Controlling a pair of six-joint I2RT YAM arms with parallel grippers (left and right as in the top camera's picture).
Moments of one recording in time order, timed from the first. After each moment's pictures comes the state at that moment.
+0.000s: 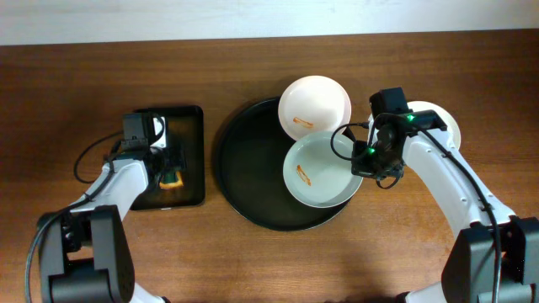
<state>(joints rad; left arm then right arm) 0.07 1.75 0.95 -0.26 0.02 -0.05 0.14 1.66 1.23 -1.02 -0.13 0.30</state>
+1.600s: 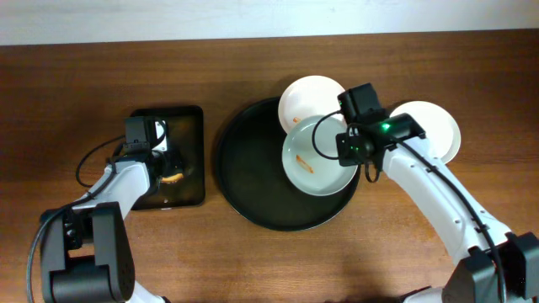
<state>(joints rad) 0.07 1.76 0.92 -0.25 0.02 -0.07 0.33 1.60 1.27 -0.90 0.25 0.20</state>
